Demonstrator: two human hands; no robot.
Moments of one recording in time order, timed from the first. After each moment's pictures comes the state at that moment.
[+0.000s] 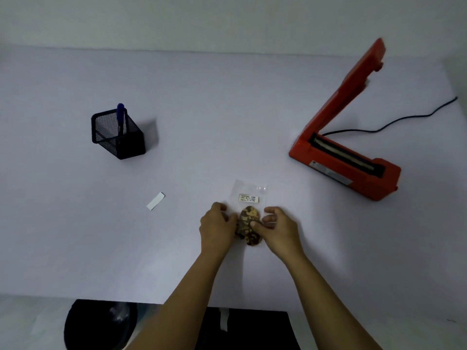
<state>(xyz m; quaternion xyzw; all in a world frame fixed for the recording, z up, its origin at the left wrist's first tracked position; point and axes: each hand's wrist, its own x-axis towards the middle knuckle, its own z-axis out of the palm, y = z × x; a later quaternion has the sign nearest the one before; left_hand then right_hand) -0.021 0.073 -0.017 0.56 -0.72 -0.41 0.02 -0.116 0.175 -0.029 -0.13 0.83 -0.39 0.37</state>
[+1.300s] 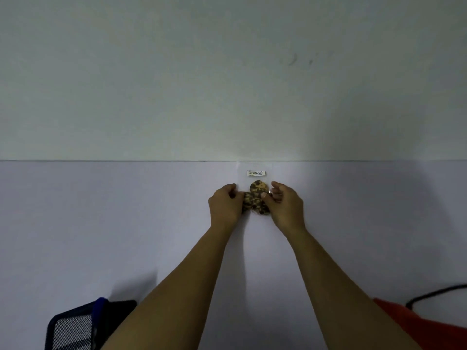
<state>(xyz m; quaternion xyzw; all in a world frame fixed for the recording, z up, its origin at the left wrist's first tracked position) -0.263 -0.257 -0.032 0.50 -0.71 -0.48 0.12 -0.353 -0.164 -0.049 -0.19 0.85 -0.45 0.19</state>
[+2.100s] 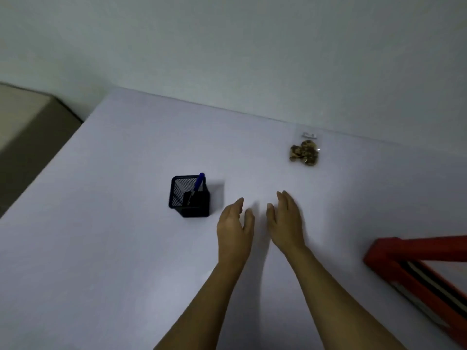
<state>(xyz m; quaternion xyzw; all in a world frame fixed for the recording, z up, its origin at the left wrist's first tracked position) -0.048 -0.100 0.022 0.56 -0.69 -0.39 0.26 -0.164 -0.073 -0.024 -0.39 0.85 -0.28 0.22</state>
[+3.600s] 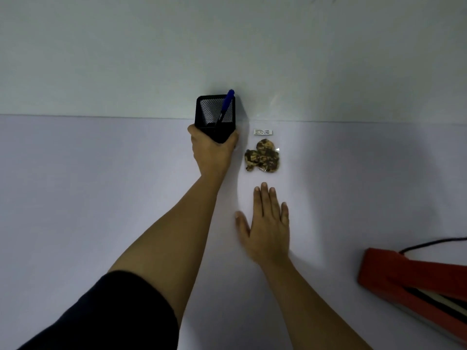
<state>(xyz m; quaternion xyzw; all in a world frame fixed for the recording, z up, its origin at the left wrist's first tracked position) -0.246 -0.291 -0.029 0.49 -0.66 -0.46 0.33 -0.222 -0.109 -0.081 -0.37 0.92 -0.13 0.11</state>
